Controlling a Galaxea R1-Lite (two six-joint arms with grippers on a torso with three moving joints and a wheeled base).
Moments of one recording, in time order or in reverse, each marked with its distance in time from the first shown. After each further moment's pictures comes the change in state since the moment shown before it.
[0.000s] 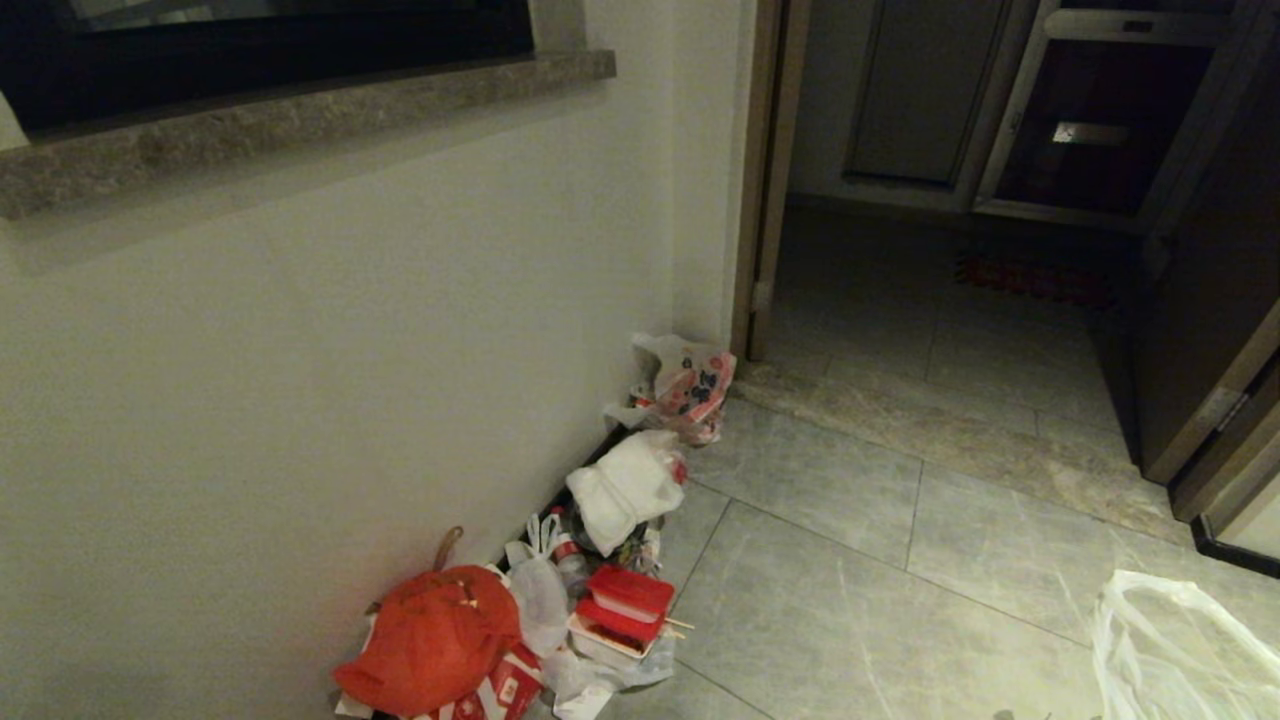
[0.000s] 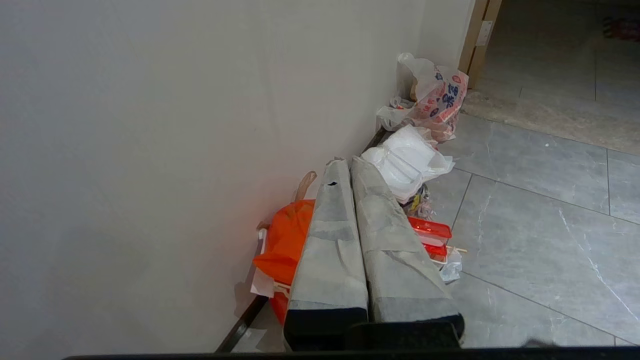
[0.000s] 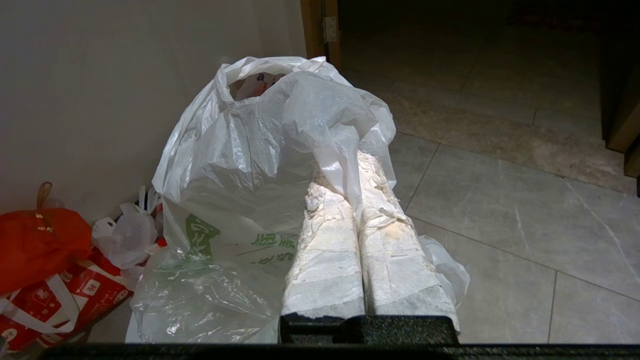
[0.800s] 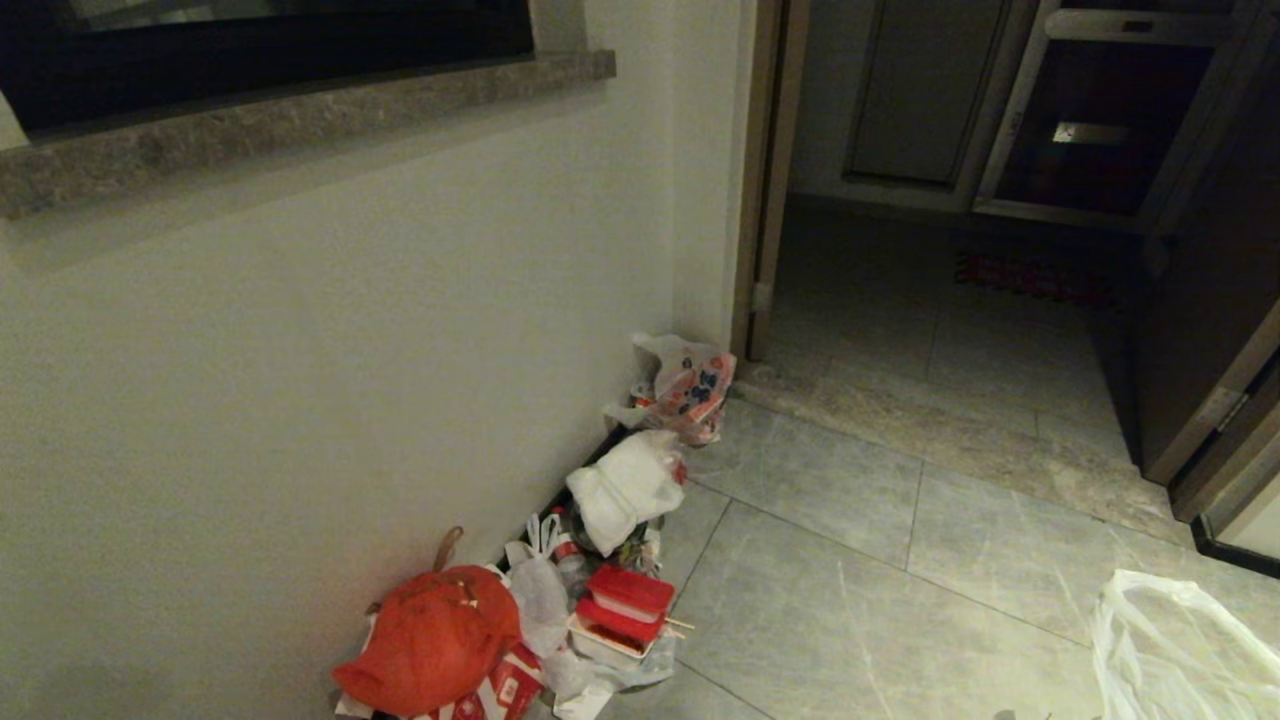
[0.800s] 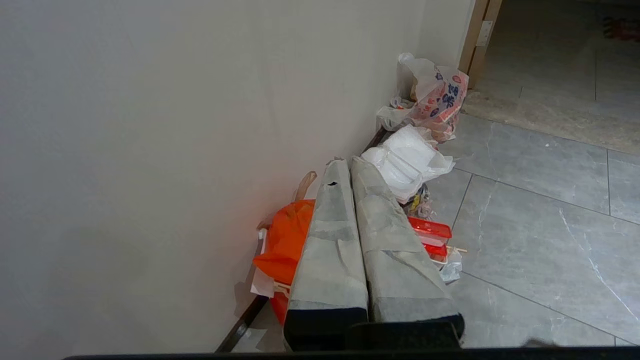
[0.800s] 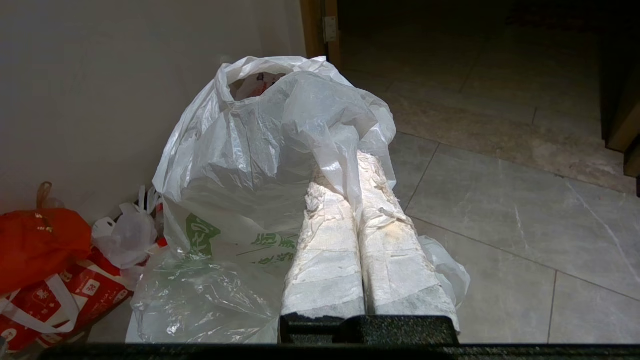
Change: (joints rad) left arm 0.000 0.000 0.000 0.000 0.000 -0.001; right arm 0.000 0.000 0.000 0.000 0.000 0.000
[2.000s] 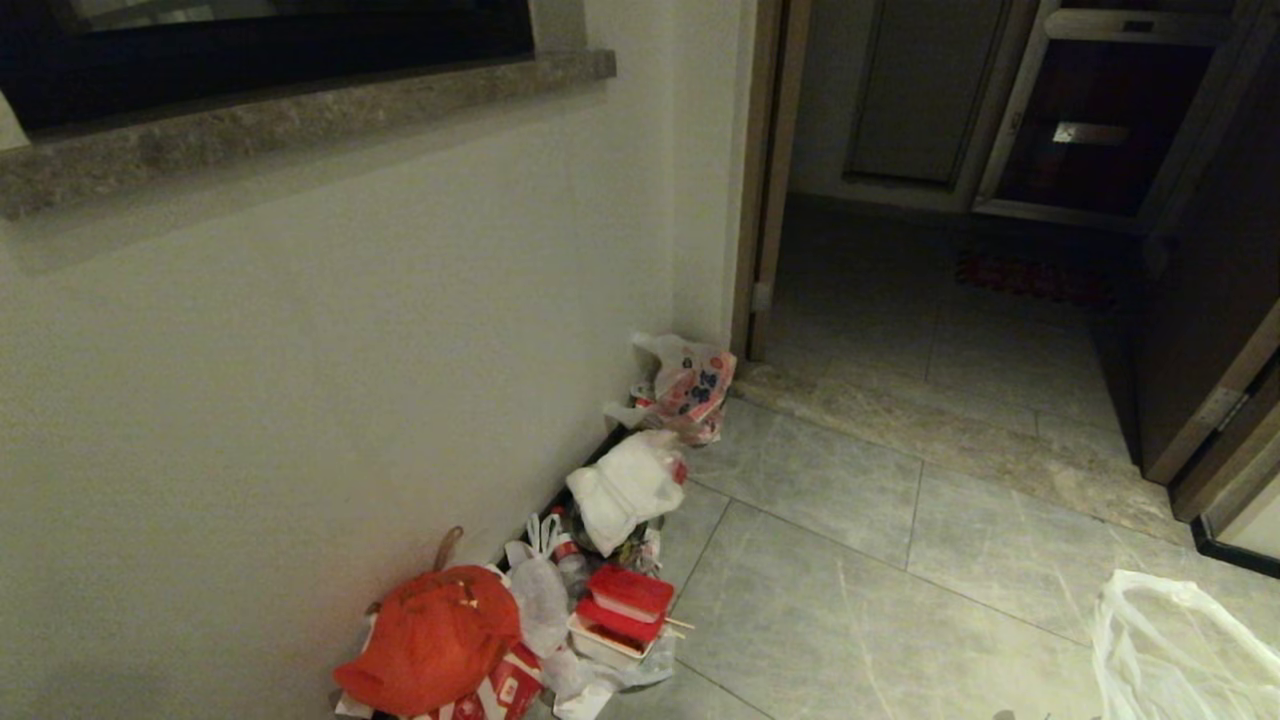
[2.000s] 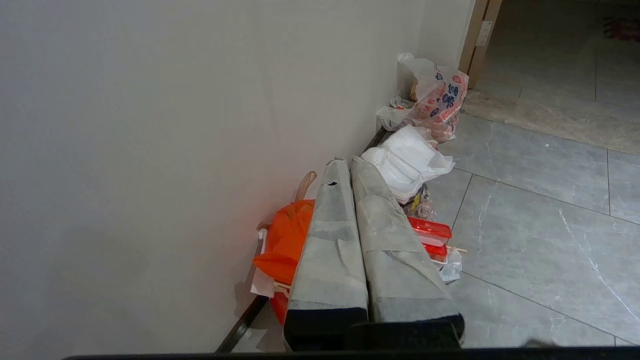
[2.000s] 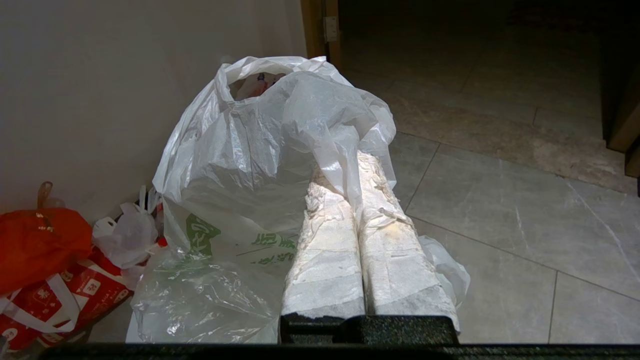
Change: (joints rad) left arm 0.000 0.000 0.000 0.000 0.000 0.001; right arm 0.001 0.000 0.000 0.000 0.000 0.000
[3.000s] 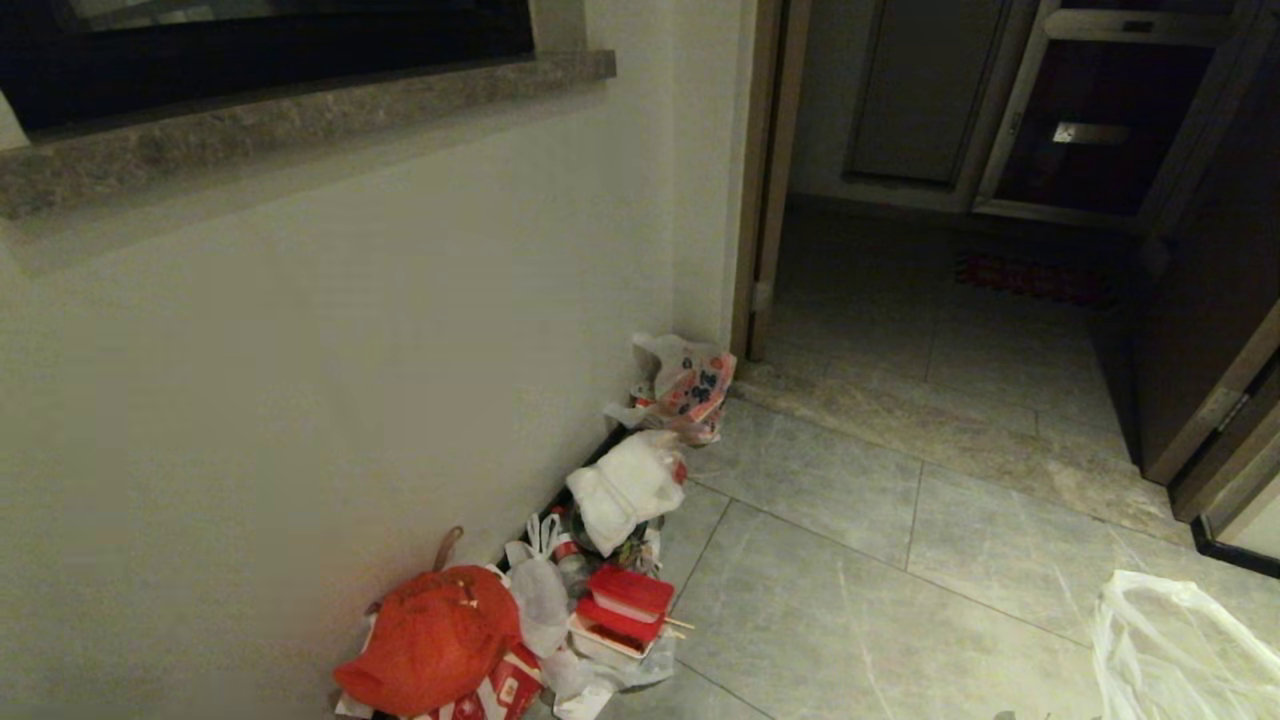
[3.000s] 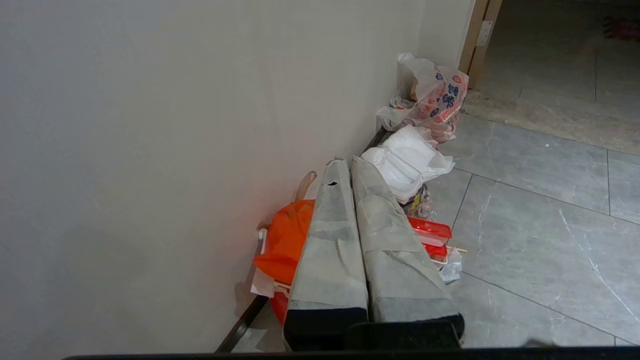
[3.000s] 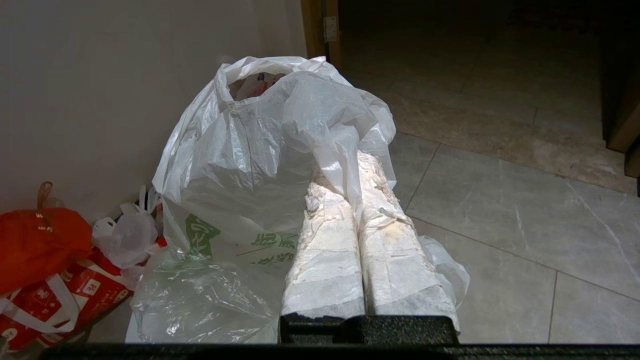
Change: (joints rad) left arm 0.000 0.000 0.000 0.000 0.000 0.000; right arm 0.000 0.000 0.000 0.000 0.000 0.000
